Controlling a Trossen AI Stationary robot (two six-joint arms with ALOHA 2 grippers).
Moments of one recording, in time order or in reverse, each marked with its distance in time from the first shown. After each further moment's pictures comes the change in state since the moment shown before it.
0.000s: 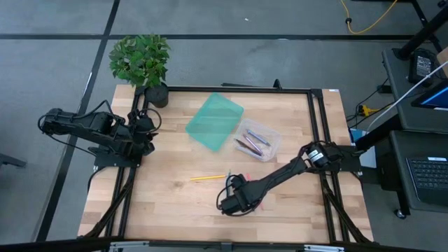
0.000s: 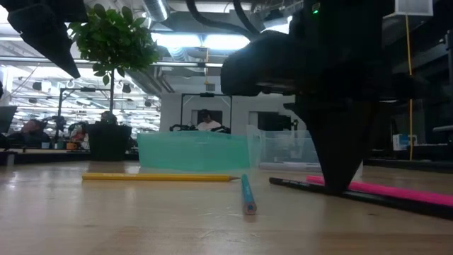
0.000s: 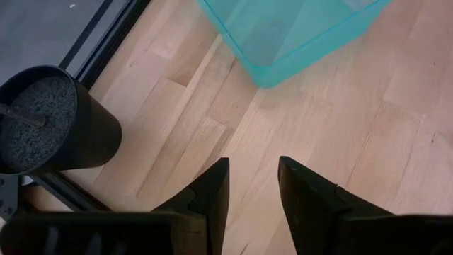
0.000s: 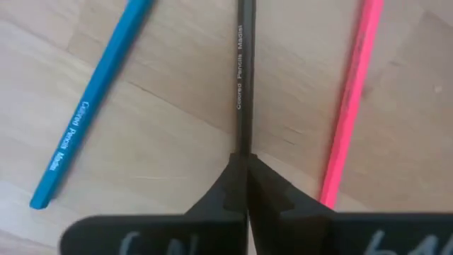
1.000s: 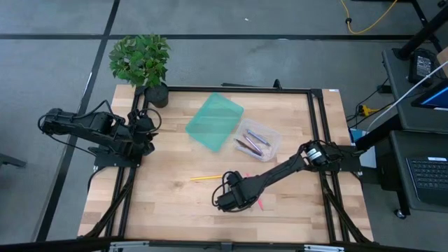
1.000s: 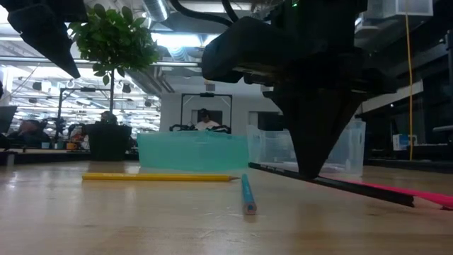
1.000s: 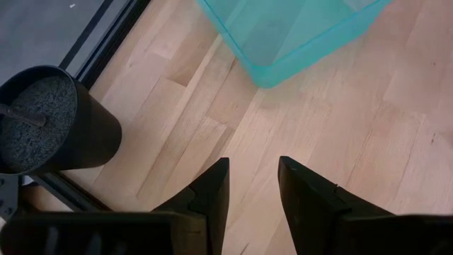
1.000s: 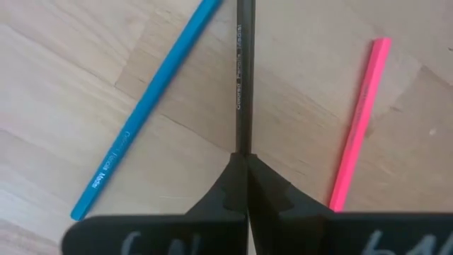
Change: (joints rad) left arm 0.000 0.000 0.000 -0.001 0.000 0.000; right arm -0.030 -0.001 0.057 -0.021 0.035 -0.079
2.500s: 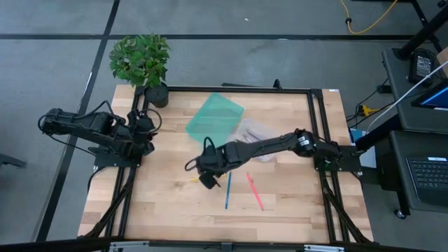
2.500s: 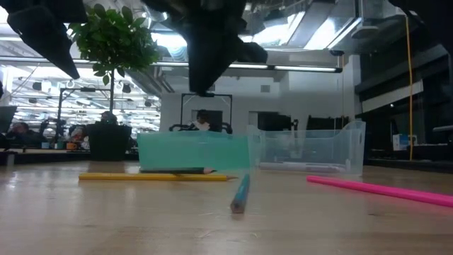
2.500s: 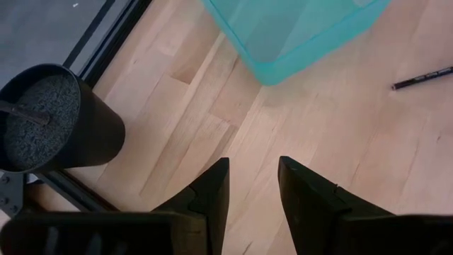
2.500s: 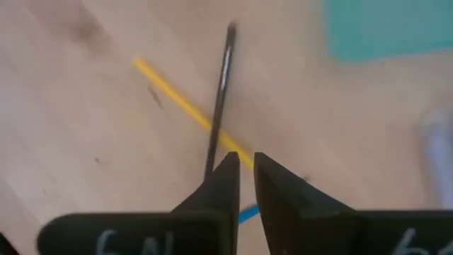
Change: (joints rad) left arm 0.000 0.000 -0.004 -0.009 -0.005 0.000; right arm -0.240 0.061 0.420 -0.078 0.000 -0.575
